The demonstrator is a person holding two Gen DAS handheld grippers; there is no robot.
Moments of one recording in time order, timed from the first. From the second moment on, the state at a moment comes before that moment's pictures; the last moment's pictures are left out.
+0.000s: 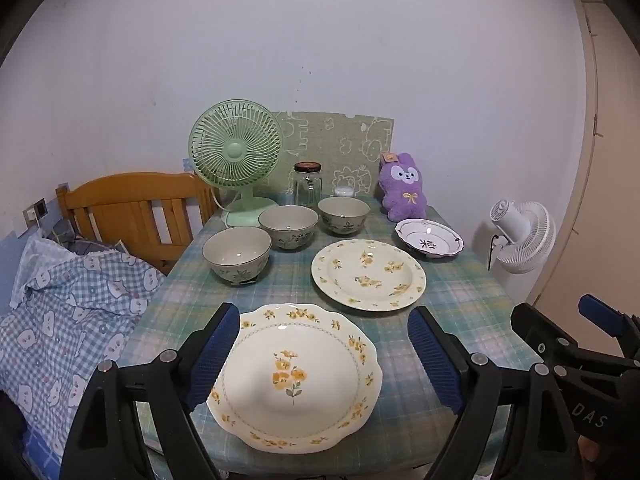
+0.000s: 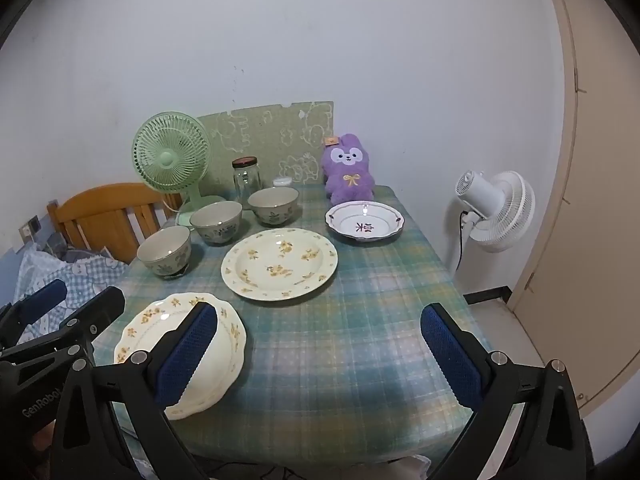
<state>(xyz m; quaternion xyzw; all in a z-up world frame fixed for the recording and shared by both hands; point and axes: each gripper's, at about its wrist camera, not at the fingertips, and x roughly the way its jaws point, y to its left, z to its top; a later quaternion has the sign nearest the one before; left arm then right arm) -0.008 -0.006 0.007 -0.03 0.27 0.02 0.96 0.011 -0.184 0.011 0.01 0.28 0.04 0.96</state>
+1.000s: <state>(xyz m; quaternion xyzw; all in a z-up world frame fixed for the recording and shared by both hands) -0.003 -0.005 0.009 -0.01 0.25 0.02 0.97 0.016 -0.181 0.009 0.01 0.28 0.04 0.96</state>
